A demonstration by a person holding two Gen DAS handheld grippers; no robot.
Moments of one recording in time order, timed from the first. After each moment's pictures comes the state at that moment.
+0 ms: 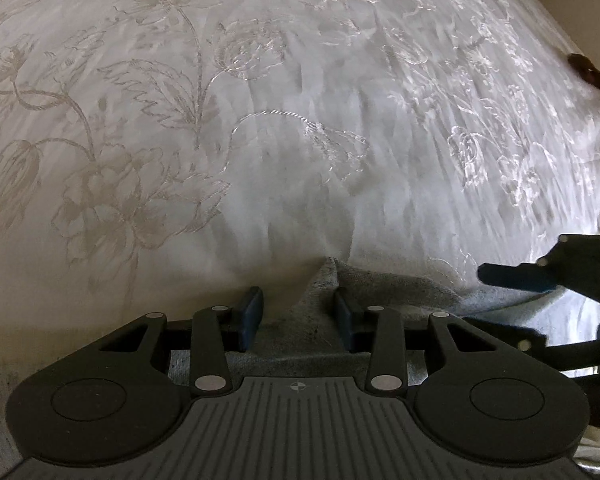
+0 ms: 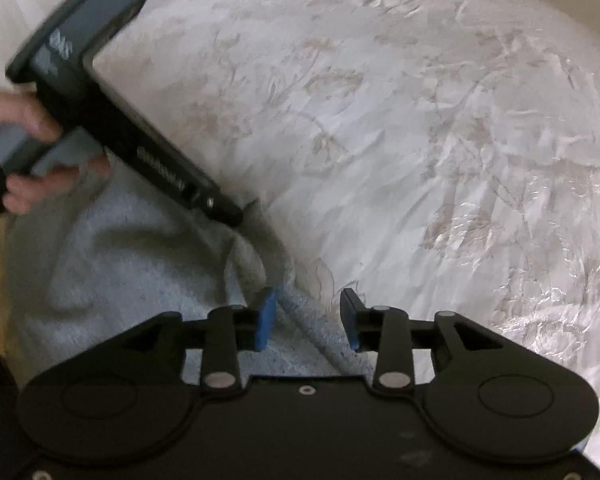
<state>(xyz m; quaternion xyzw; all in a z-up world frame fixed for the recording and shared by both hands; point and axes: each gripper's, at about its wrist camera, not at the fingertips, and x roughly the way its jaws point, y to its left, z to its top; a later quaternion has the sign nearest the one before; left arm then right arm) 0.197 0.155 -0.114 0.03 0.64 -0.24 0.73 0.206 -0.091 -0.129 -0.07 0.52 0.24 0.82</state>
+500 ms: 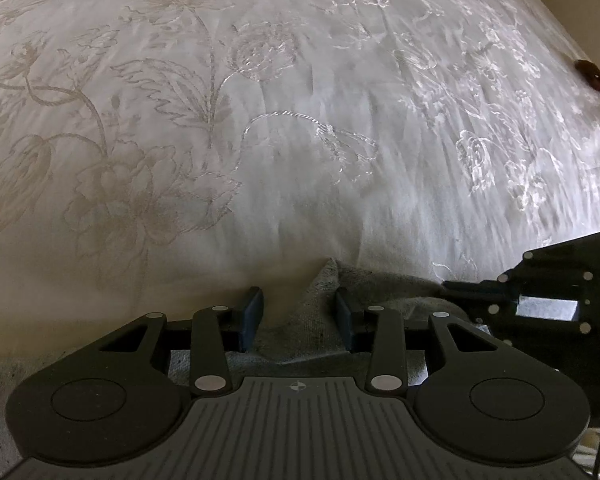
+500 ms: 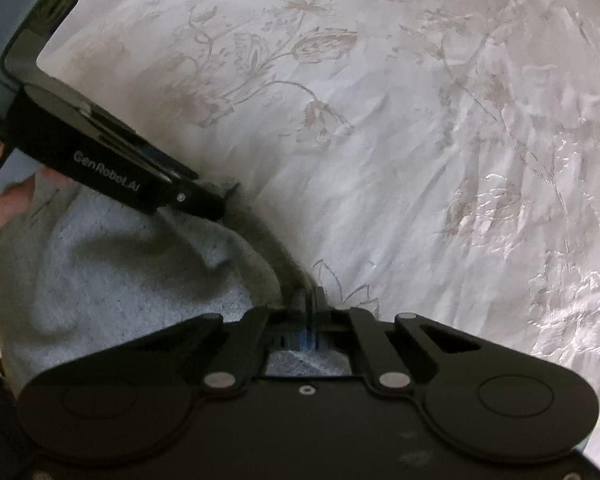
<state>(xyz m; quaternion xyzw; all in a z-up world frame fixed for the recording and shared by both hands) 0.195 0.158 -0.112 0.03 0.64 -0.22 0.74 0.232 -0.083 -0.156 -0.04 0.56 0.23 0.79</state>
